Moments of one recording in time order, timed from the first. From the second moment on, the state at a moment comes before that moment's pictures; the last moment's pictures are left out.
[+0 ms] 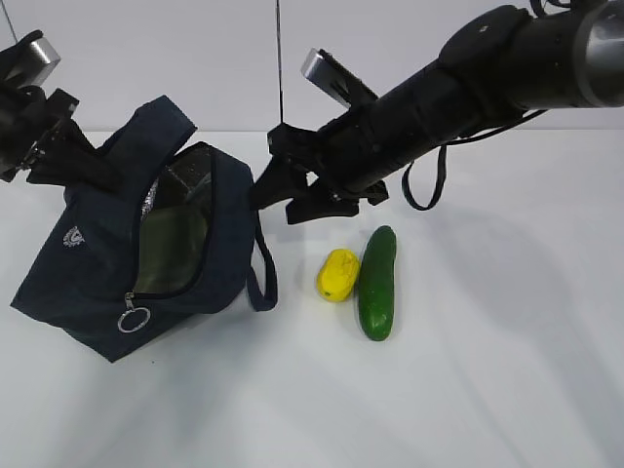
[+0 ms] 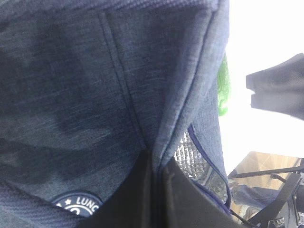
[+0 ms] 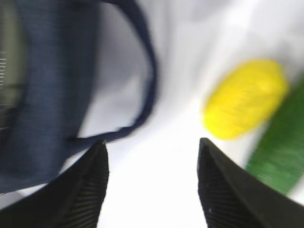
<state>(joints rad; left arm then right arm) 0.05 1.92 -1.40 -0.88 1.18 0.66 0.36 2.01 -1.49 1.07 0.86 -0.57</state>
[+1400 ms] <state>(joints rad) 0.05 1.92 -1.40 -0.89 1.18 0.66 0.36 2.05 -1.49 0.17 0.87 0.31</state>
